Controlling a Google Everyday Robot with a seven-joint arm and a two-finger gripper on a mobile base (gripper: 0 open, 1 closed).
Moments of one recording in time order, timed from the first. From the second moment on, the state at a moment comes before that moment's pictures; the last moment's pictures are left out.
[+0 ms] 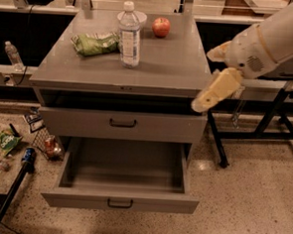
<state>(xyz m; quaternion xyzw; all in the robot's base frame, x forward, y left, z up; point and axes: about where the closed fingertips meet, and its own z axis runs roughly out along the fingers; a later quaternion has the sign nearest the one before) 0.541 -0.127 0.943 -0.57 0.75 0.16 0.31</state>
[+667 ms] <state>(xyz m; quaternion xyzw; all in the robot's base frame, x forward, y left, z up) 0.590 -0.095 0.940 -0.53 0.73 0.18 0.38</state>
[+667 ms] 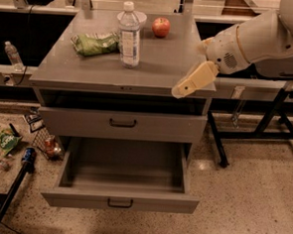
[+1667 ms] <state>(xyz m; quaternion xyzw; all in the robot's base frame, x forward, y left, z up) 0.718 -0.027 0.938 -0.52 0.69 0.20 0.46</state>
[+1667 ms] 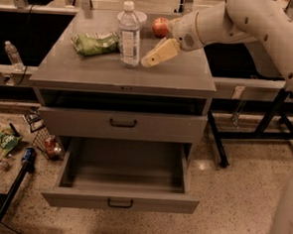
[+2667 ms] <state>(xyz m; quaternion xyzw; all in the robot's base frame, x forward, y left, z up) 0.817 0.034 0.914 -0.44 0.68 0.26 0.52</state>
